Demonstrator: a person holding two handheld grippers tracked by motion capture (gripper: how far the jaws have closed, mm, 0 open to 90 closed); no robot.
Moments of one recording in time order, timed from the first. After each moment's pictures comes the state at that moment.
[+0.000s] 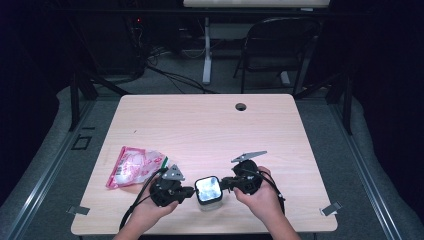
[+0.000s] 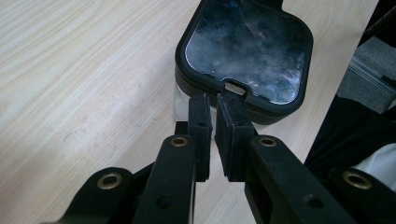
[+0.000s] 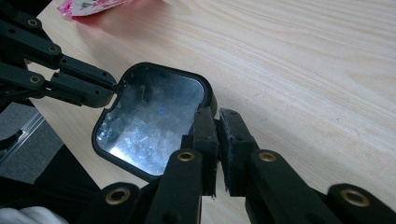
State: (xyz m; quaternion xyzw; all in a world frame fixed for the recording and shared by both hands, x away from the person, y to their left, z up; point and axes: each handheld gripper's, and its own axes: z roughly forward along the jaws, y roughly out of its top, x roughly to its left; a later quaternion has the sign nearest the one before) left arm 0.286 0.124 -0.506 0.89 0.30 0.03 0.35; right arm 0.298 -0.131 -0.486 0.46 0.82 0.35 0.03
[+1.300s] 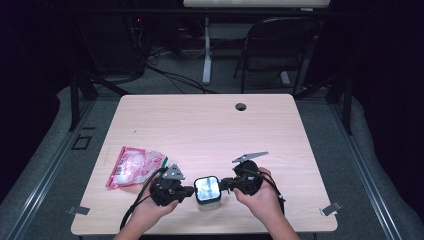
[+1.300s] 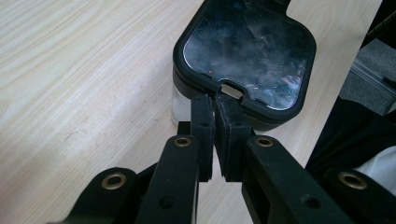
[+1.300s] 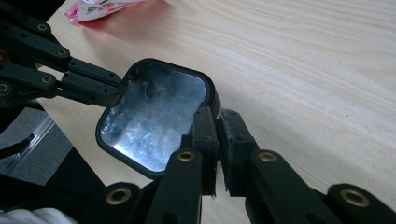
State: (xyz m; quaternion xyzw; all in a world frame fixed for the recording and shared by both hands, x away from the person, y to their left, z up) left arm 0.287 0.124 -0.506 0.89 0.30 0.03 0.35; right arm 0.297 -0.133 -0.488 0.46 0.81 0.36 0.02
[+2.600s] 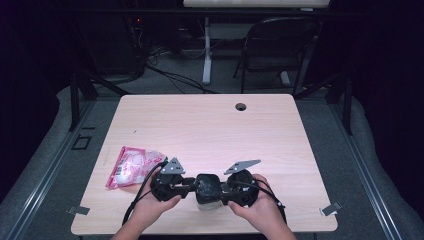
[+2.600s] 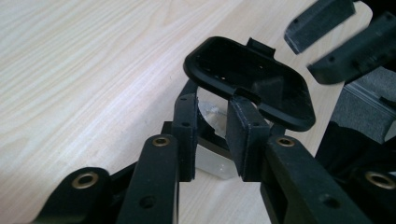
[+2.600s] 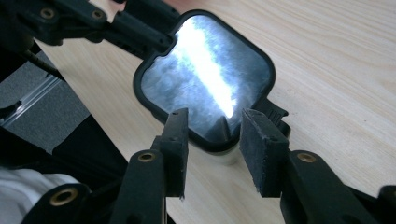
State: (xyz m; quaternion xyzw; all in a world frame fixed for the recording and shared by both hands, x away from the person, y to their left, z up) left arm 0.292 0.120 -0.488 0.87 0.30 0.05 0.39; right arm 0.266 -0.115 -0.471 0.40 0.85 0.34 0.04
